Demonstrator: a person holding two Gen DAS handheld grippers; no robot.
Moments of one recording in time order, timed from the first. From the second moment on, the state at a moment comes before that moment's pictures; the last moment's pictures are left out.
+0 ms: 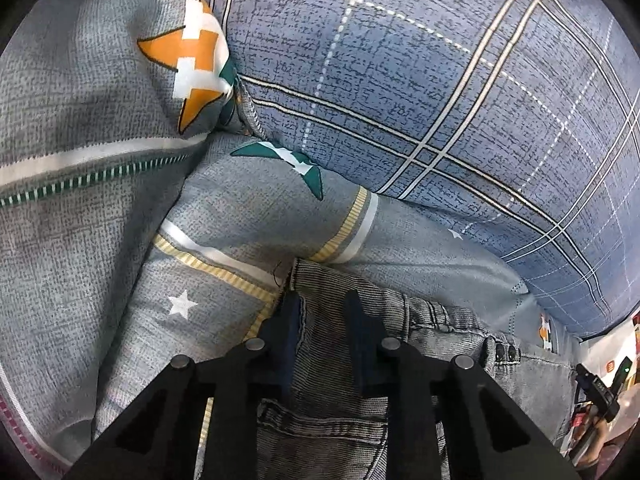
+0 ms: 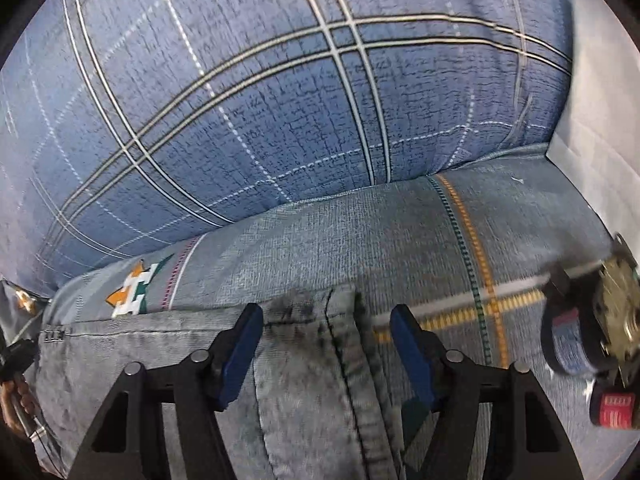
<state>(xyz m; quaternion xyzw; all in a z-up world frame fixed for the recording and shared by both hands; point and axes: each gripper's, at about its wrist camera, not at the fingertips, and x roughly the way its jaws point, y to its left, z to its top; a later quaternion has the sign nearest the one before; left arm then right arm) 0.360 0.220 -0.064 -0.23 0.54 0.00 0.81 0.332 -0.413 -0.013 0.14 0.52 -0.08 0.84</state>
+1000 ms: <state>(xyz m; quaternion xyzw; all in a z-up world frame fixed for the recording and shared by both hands) 0.353 0.231 -0.045 -0.22 0.54 0.03 0.81 0.324 -0.410 0.003 0.13 0.52 -0.07 0.84</state>
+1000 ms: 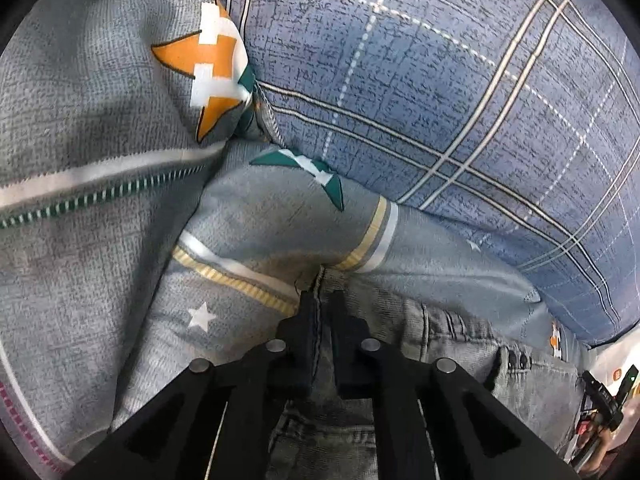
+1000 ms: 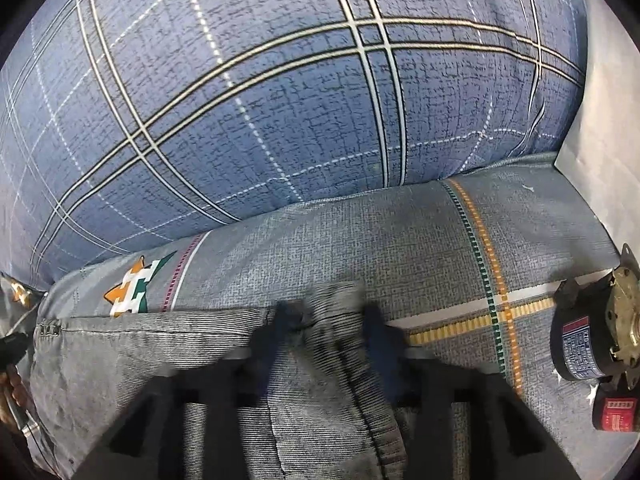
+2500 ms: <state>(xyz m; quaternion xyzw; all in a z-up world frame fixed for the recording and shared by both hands) 0.356 0.227 -0.011 -0.23 0.47 0.00 0.86 0.319 -0.403 0.024 0.14 0.48 -0.06 0.86</state>
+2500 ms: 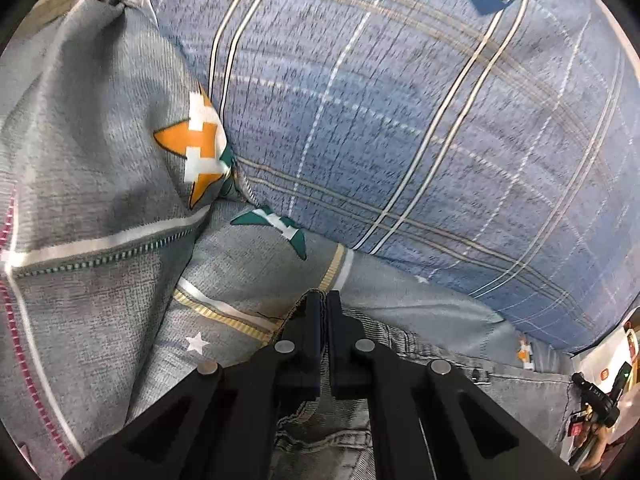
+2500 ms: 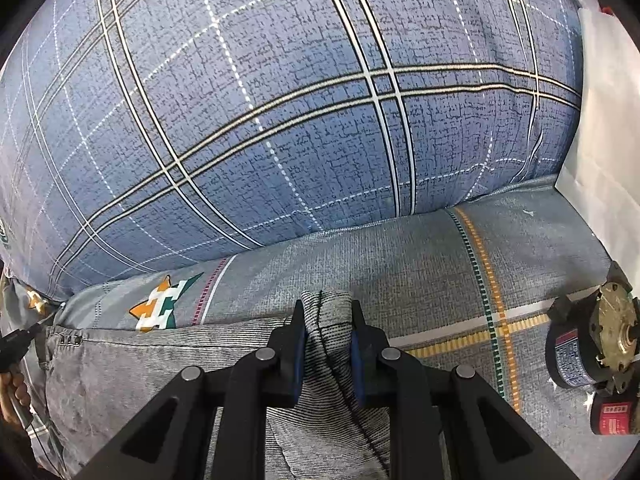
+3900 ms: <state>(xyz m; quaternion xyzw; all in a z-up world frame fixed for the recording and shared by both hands) 0.076 0.158 0.011 -0.07 0.47 0.00 0.88 0.068 -0.383 0.025 0.16 0.51 -0.06 0.84</state>
